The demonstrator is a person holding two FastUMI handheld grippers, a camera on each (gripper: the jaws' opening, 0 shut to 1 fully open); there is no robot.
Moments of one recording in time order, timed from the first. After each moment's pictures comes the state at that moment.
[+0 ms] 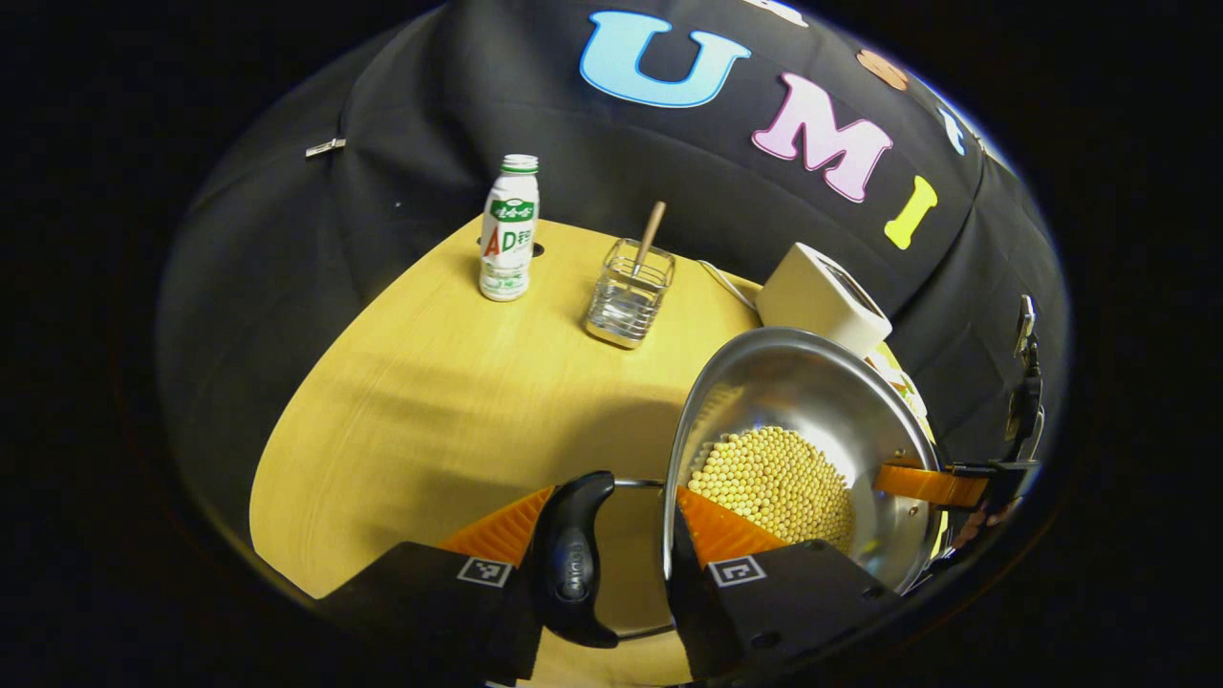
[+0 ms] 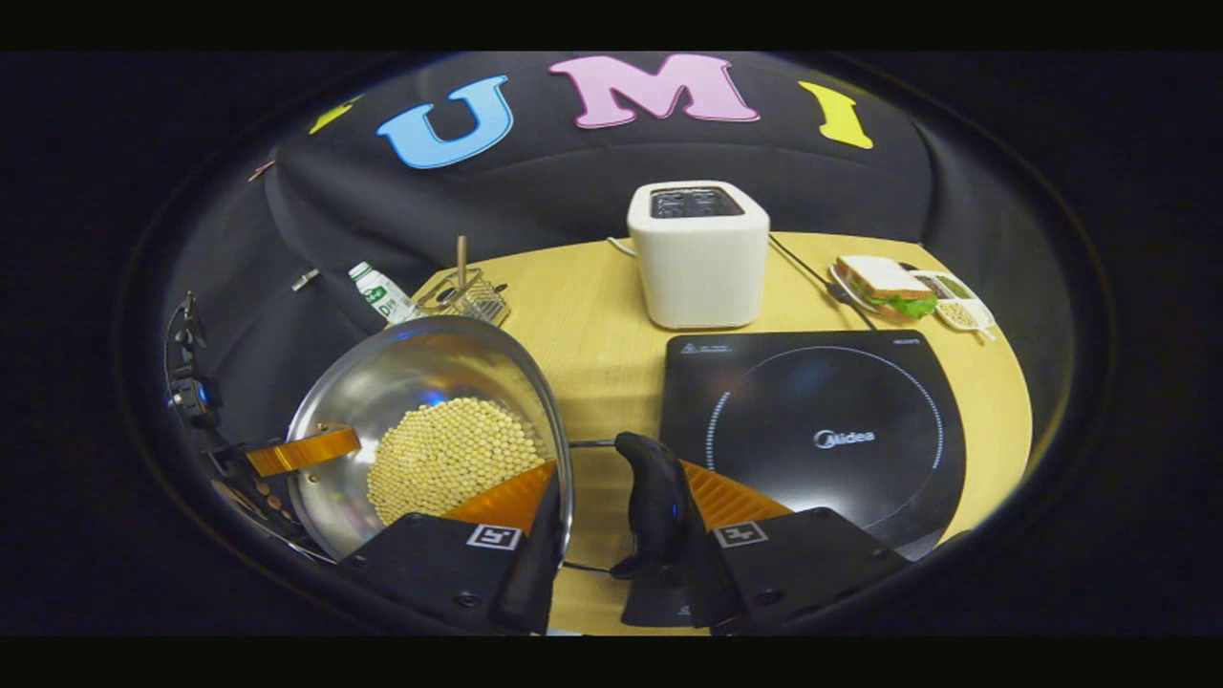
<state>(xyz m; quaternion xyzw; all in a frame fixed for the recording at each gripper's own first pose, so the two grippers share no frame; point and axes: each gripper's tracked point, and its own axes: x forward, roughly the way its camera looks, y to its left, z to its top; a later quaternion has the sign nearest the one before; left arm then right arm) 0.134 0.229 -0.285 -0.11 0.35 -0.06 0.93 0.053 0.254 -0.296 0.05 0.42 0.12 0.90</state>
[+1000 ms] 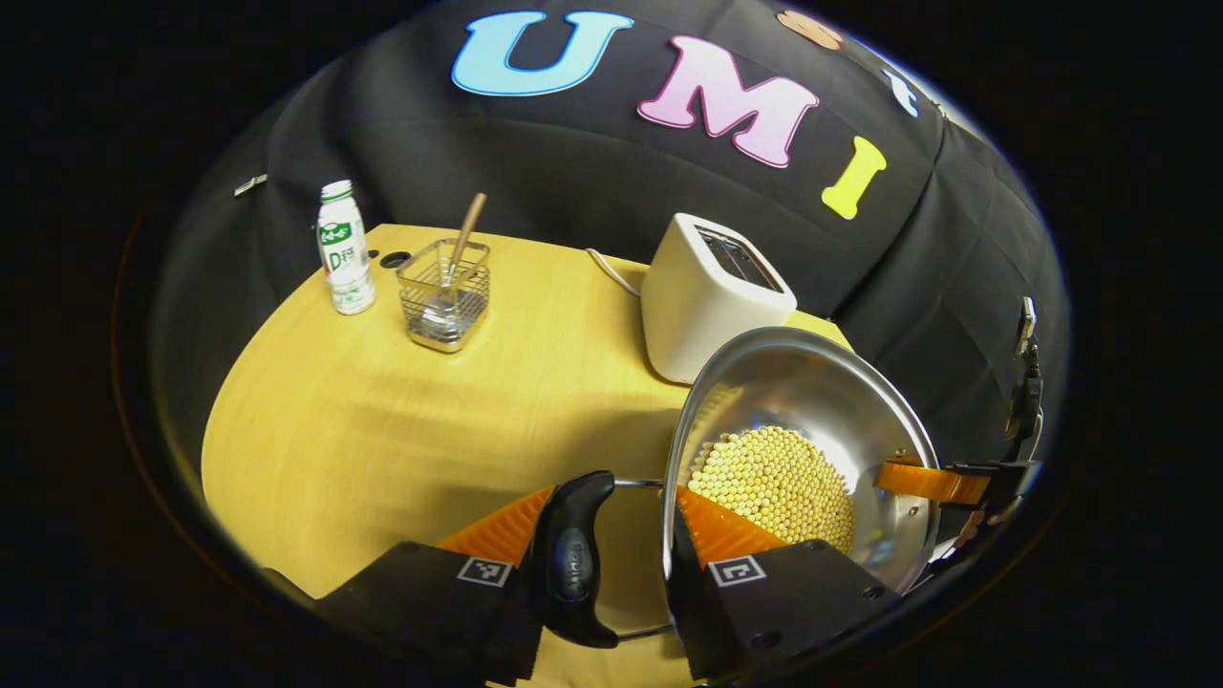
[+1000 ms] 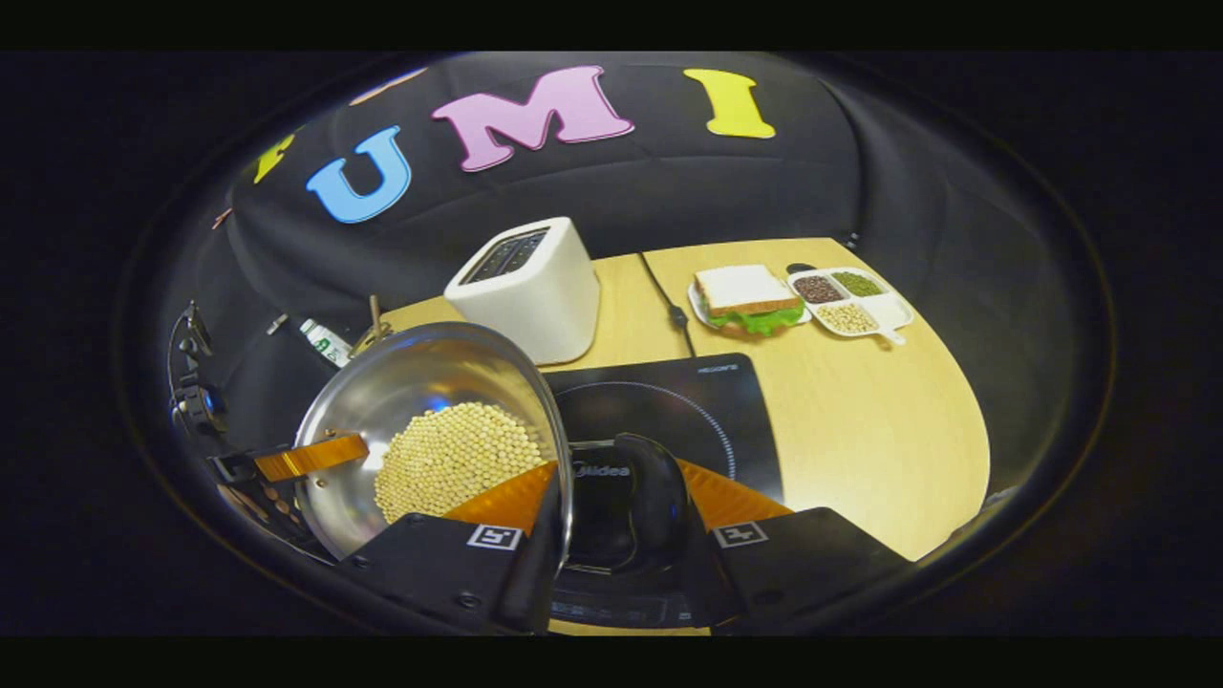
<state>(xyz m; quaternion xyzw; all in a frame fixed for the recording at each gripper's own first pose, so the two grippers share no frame) 0.167 0.036 -0.274 -0.09 0.34 -0.10 0.93 0.091 0.065 -0.279 0.09 0.40 0.08 0.91</state>
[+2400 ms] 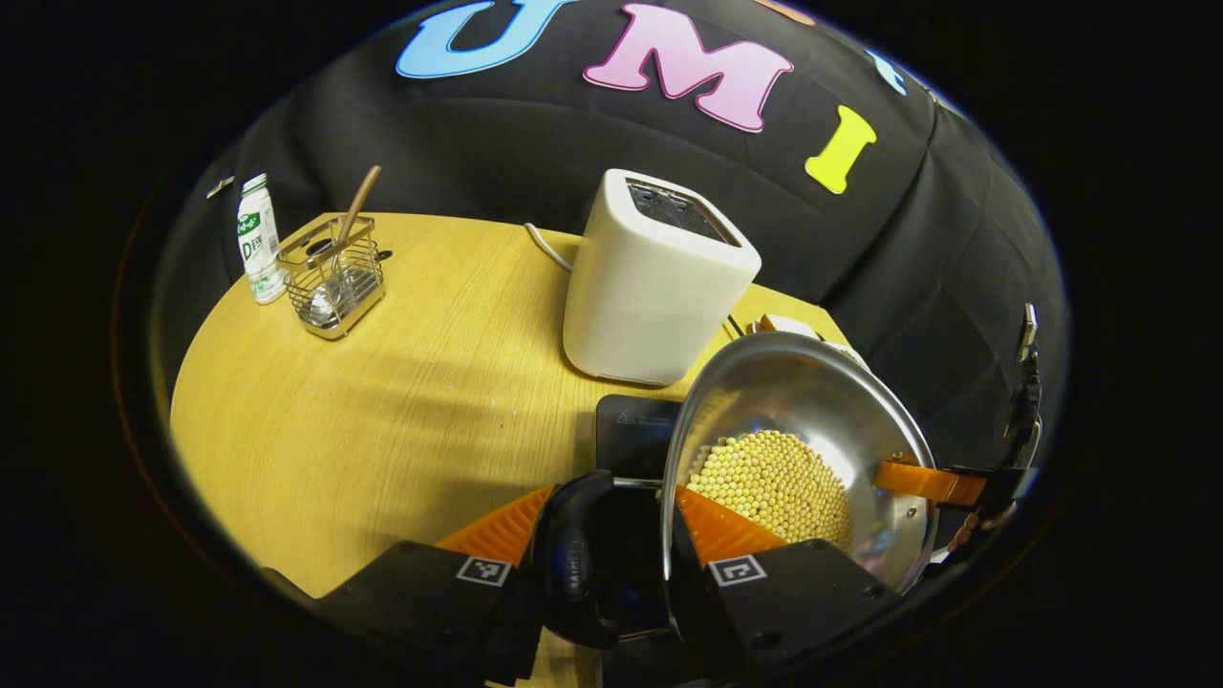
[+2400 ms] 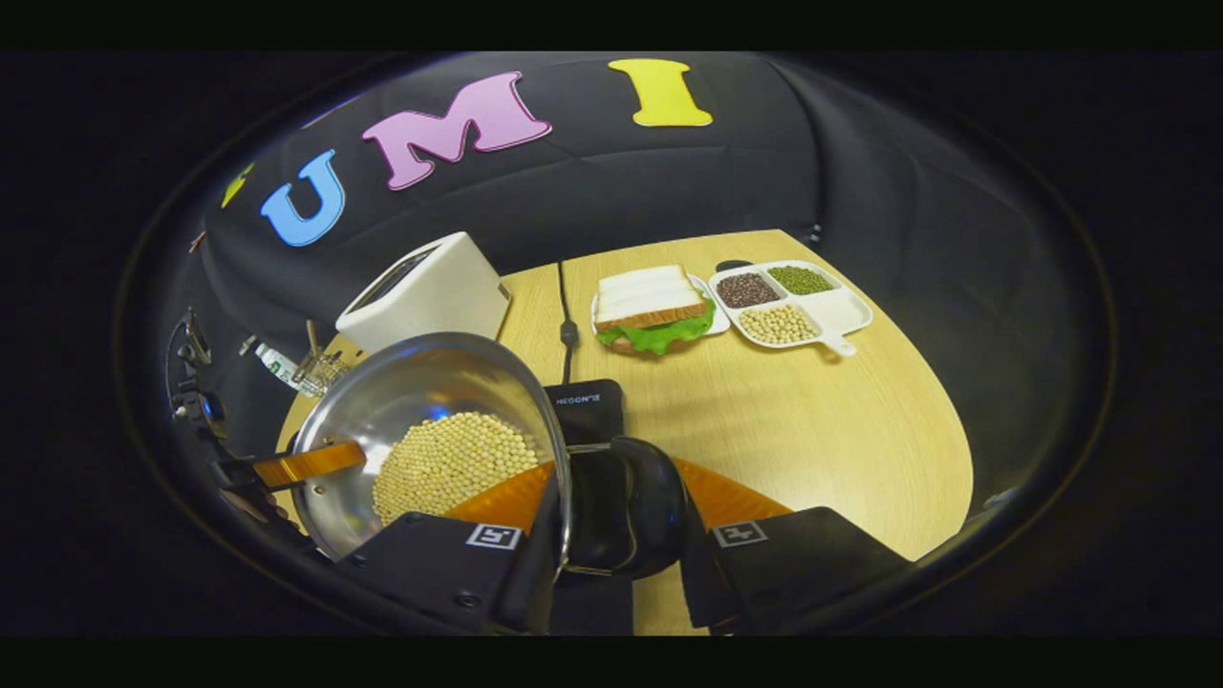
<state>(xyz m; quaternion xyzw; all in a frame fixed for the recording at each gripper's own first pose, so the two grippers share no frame) 0.209 -0.059 -0.315 -0.09 0.36 -0.11 0.92 0.140 -0.024 -0.316 0.11 0.39 0.06 0.91</state>
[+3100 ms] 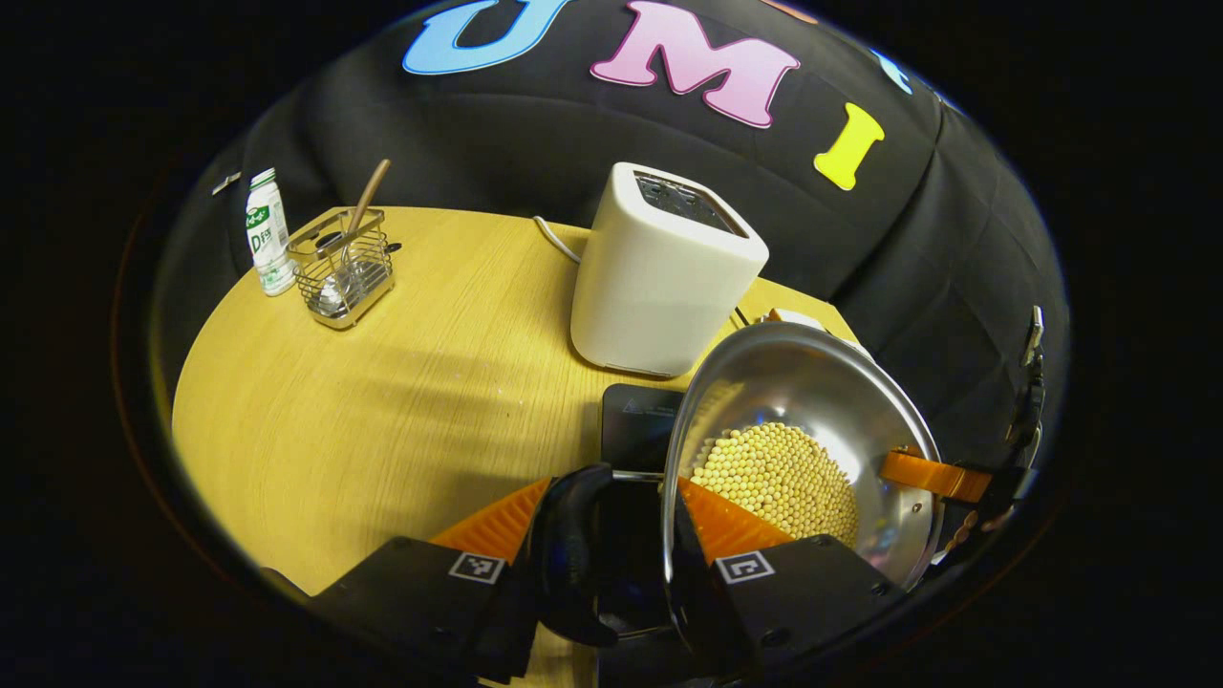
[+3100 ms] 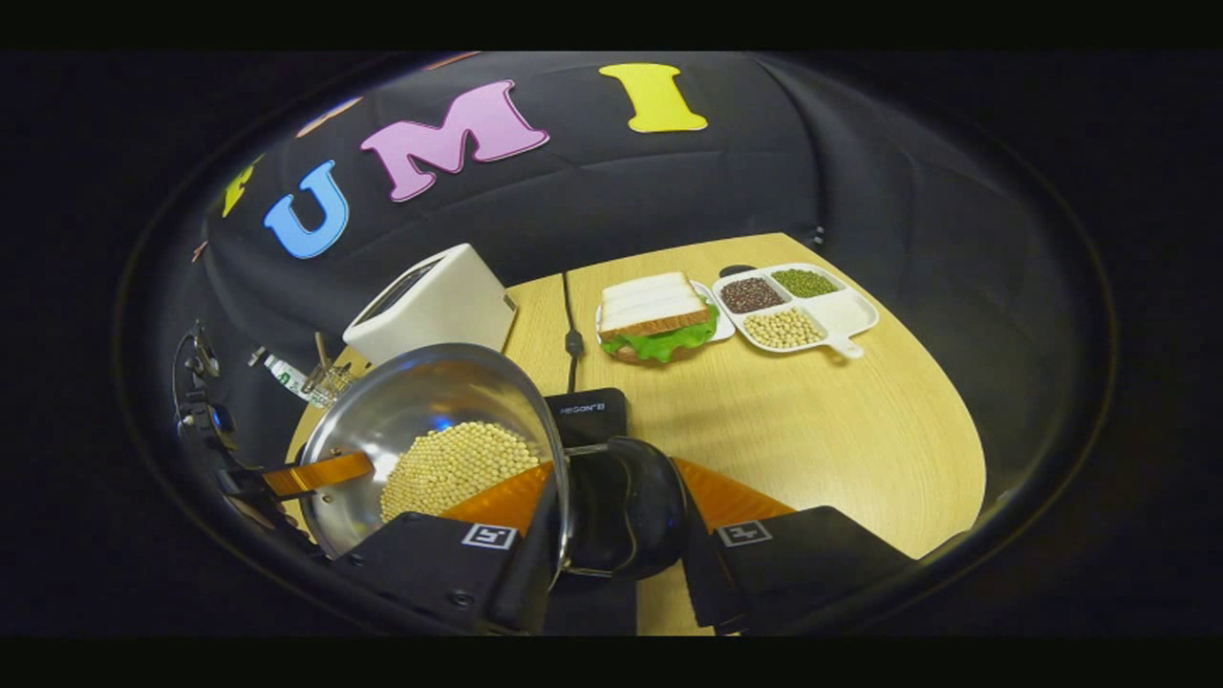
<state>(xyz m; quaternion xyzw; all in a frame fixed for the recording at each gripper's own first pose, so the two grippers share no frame) 0.205 -0.060 -0.319 -0.09 0.37 -0.10 0.92 0.143 -0.024 -0.317 0.13 0.38 0.06 0.91</state>
